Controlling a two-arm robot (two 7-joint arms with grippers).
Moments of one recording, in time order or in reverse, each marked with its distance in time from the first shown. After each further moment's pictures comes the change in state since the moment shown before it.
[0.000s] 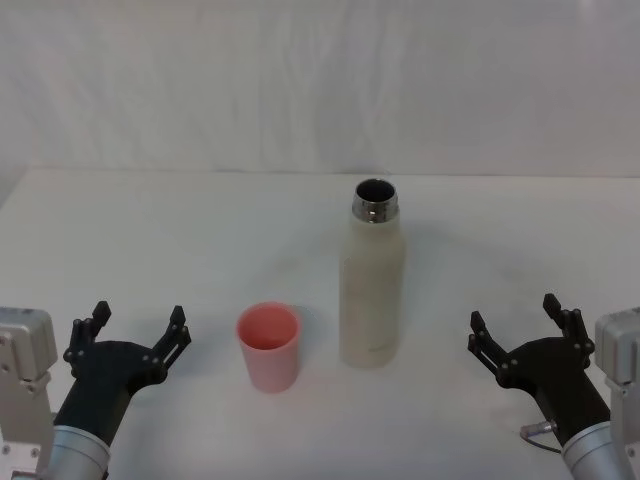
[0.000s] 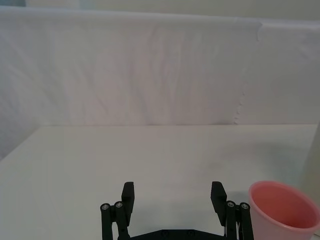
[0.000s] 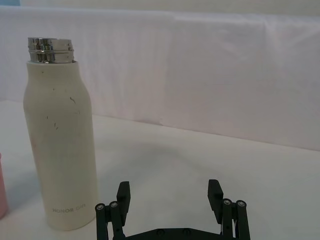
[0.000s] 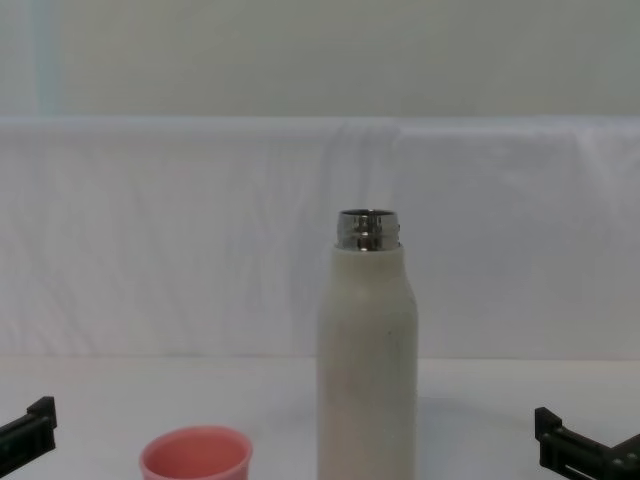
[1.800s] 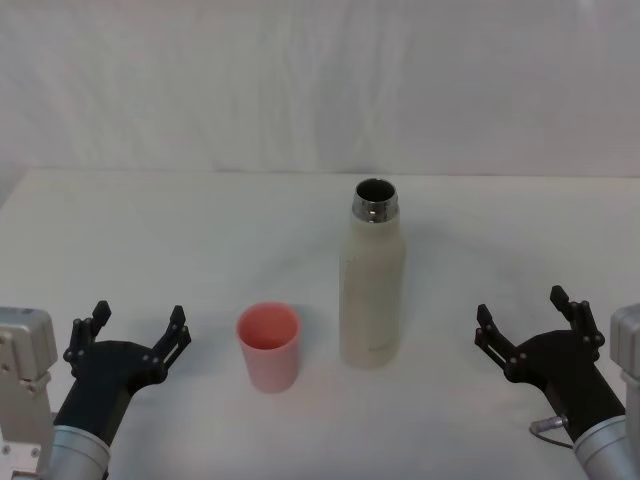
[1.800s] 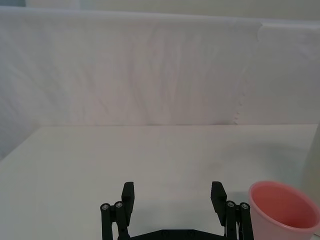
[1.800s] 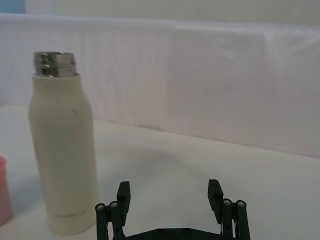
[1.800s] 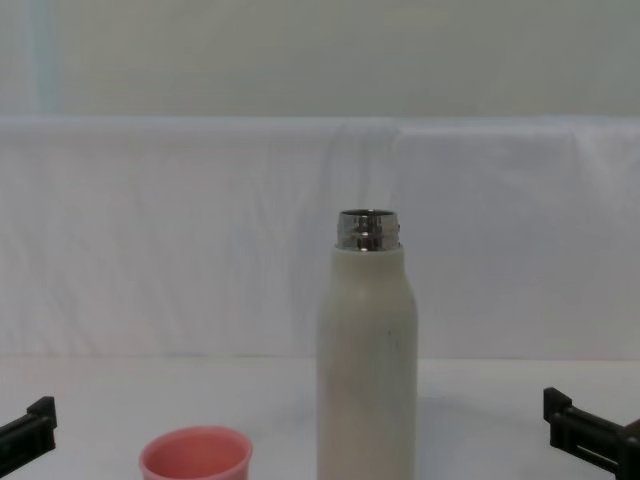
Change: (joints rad) left arm 0.000 0.000 0.000 0.000 0.000 0.000 0.000; right arm -0.015 0.002 0.028 -0.041 0.002 0.015 0.036
